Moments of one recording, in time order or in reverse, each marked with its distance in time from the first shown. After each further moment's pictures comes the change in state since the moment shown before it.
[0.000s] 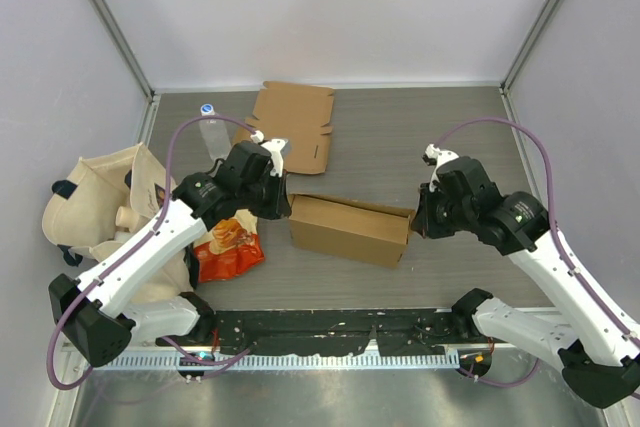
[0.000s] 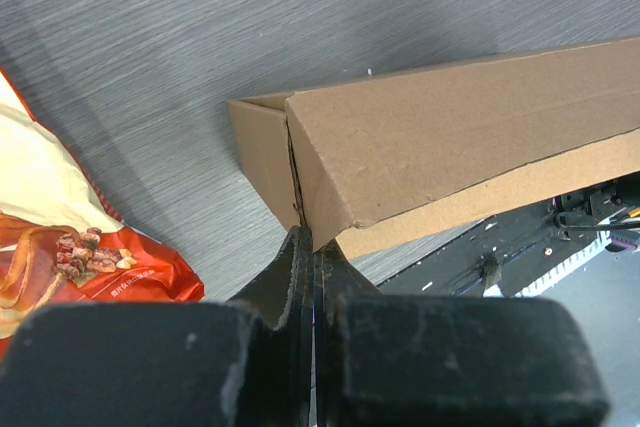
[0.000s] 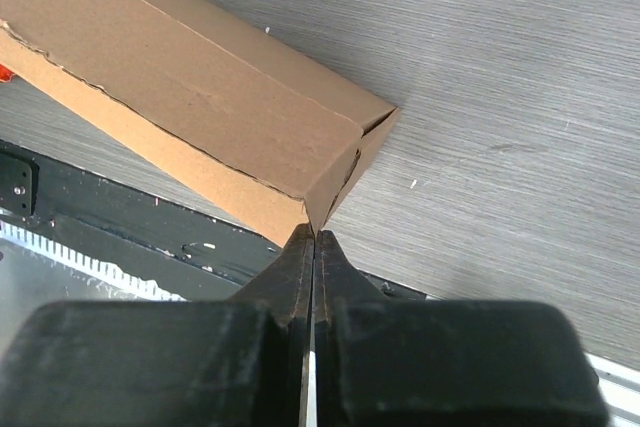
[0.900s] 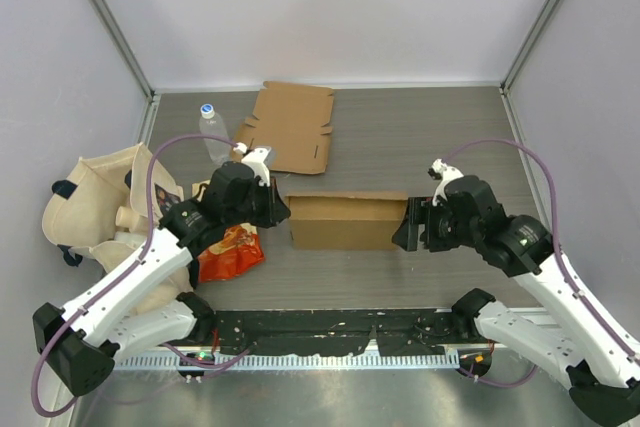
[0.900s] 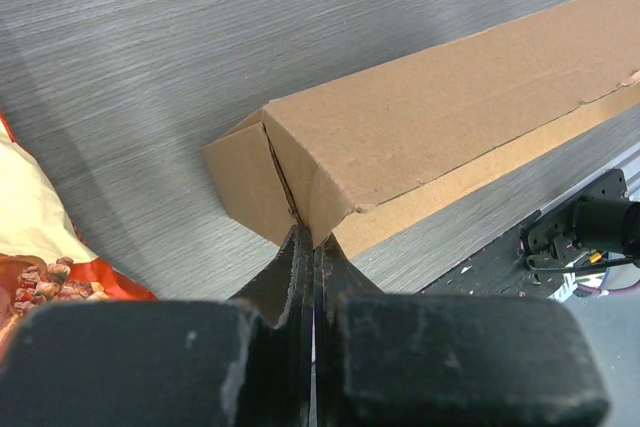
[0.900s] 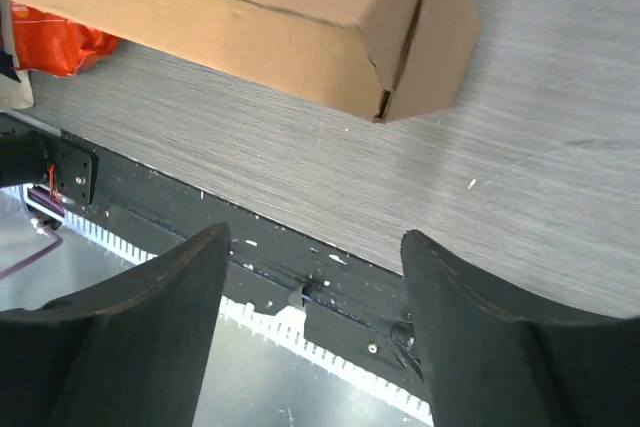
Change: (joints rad) left arm 0.000 -0.190 -0.234 0.240 -0.021 -0.083; right arm 0.000 -0.170 -0.224 0.143 -0.101 0.093
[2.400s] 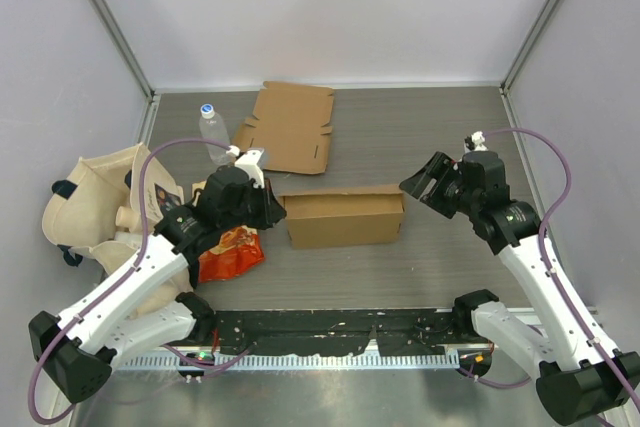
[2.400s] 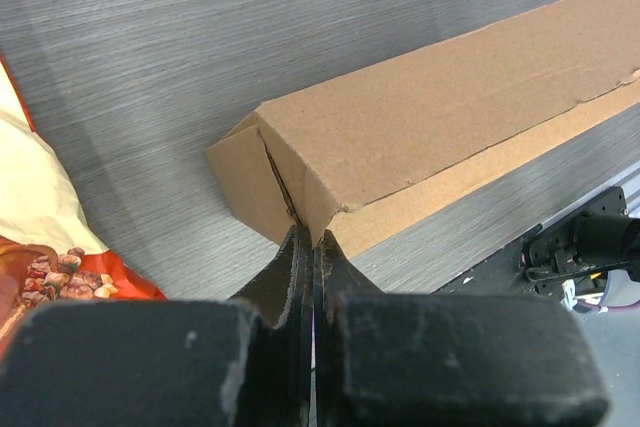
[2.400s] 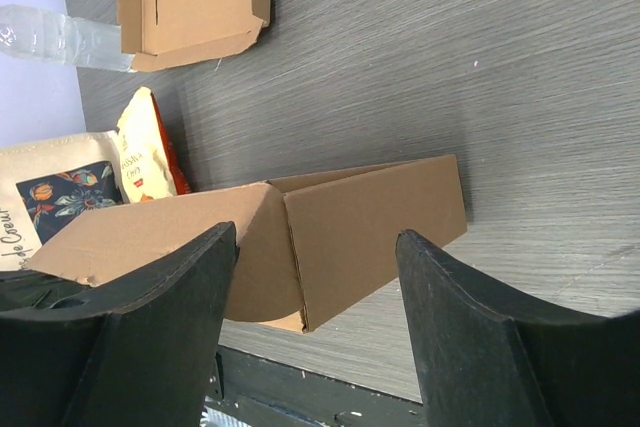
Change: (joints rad) left arm 0.001 -0.038 -0.036 0.013 -0.026 -0.025; right arm -0.318 0.117 -0.040 0.334 -0.045 0.247
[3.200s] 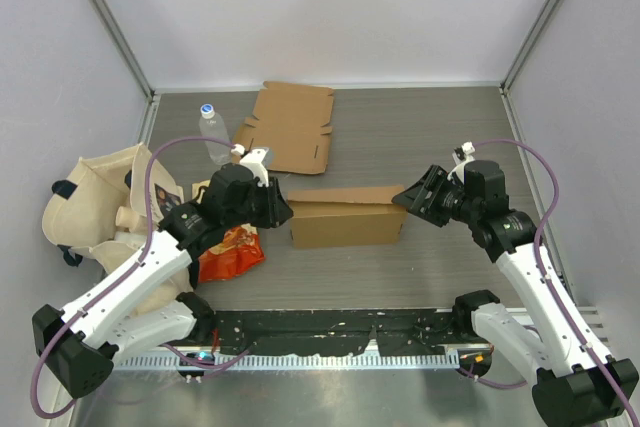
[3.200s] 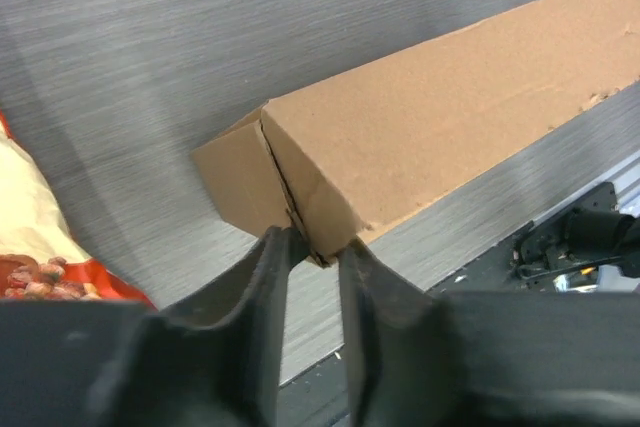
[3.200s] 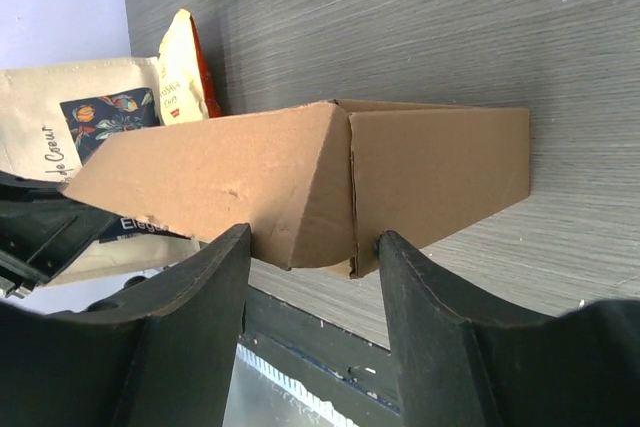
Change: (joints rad) left arm -0.008 0.024 0.013 0.018 0.011 -0.001; right arm -0.046 -0.032 -0.101 0.058 -0.241 -0.015
